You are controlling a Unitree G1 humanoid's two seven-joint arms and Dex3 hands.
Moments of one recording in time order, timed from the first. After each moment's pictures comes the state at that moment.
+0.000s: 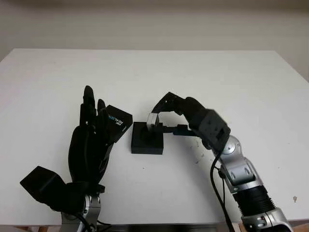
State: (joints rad) left arm 0.18 -0.05 0.00 -0.43 -0.25 0.02 -0.05; right arm -0.47 -0.26 0.14 0.11 -0.15 0.24 0.35
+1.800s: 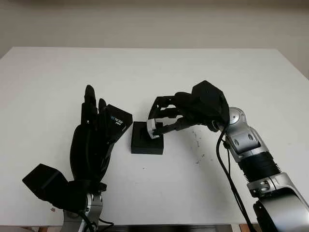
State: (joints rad) left arm 0.17 -0.06 -0.01 -0.43 -0.25 0.03 -0.03; right arm -0.68 -0.35 0.23 0.36 -0.13 0.24 0.68
